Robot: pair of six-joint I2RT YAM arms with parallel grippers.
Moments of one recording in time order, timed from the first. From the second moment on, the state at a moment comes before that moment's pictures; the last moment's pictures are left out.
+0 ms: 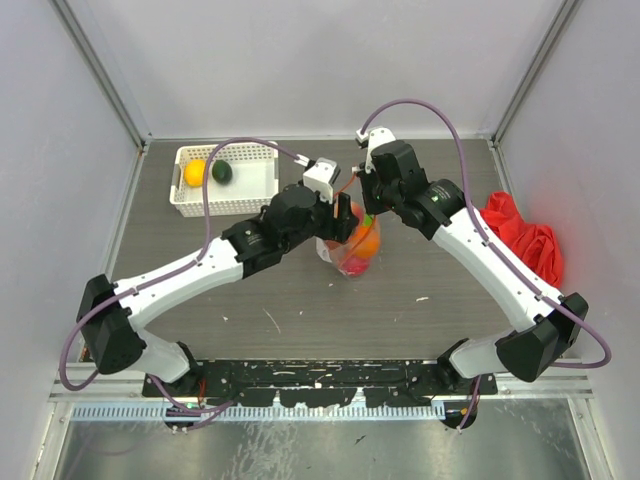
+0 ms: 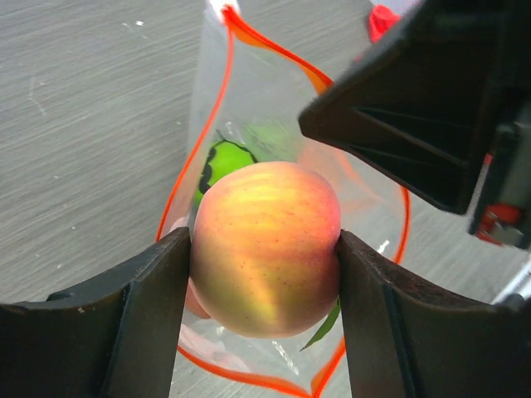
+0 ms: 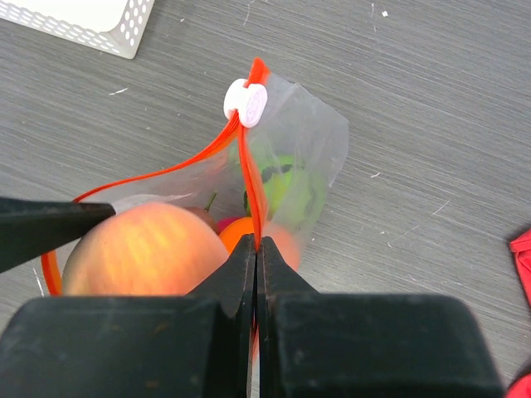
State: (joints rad) left arm -0.93 1.45 1.26 -0.14 -0.19 -0.35; right arm 0.62 1.38 1.48 -0.74 0.21 0.14
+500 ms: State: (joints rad) left arm -0.93 1.54 1.27 -0.01 -0.31 -0.35; right arm 0.61 1.38 1.48 -0.73 0.18 0.15
